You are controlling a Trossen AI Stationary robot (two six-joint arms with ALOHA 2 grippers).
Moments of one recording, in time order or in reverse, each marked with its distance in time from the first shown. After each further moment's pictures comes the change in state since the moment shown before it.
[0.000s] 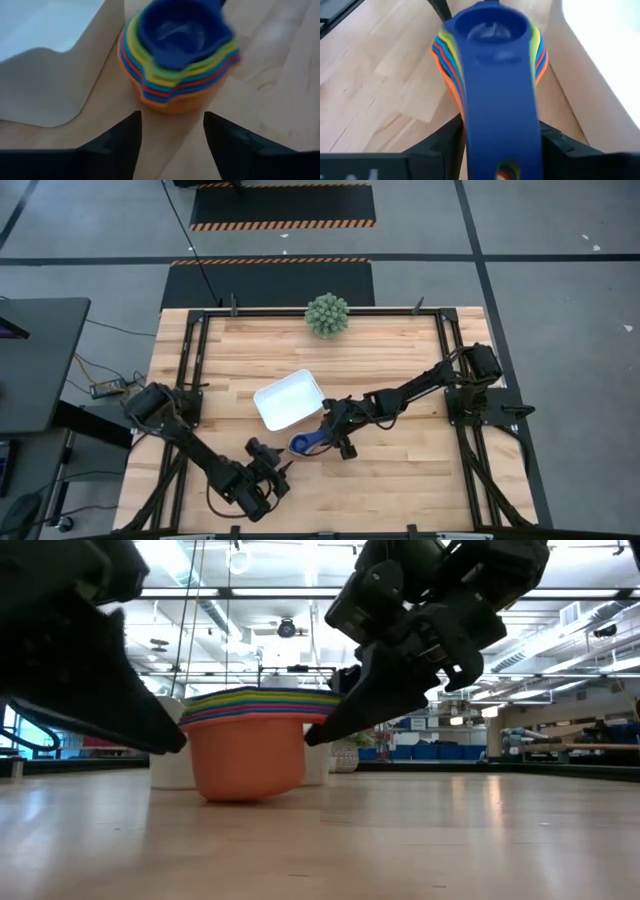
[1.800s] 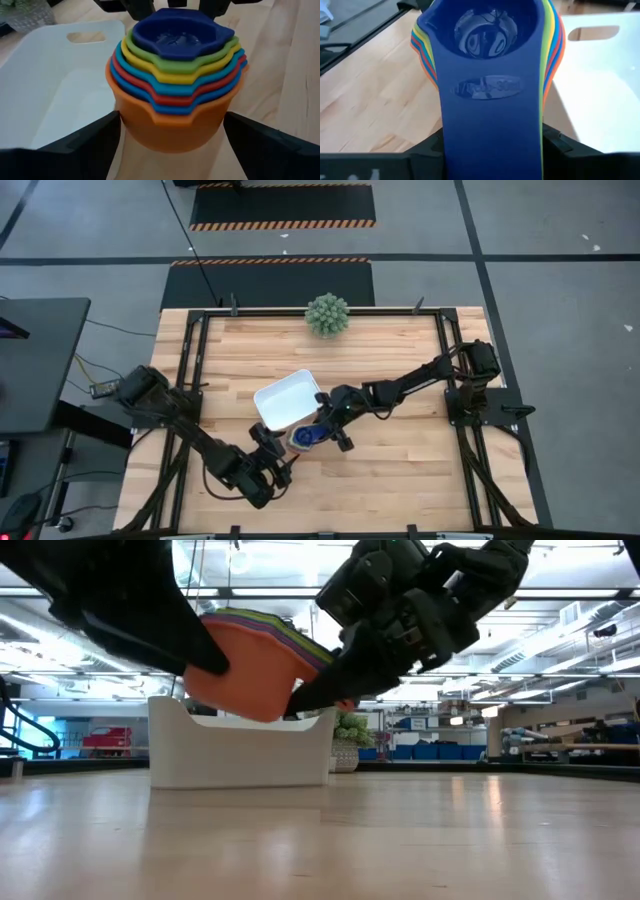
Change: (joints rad) left arm 0.084 -0.165 -0.001 -0.016 -0.021 0.368; right arm -0.073 -0.001 0.022 0.087 -0.147 -0.098
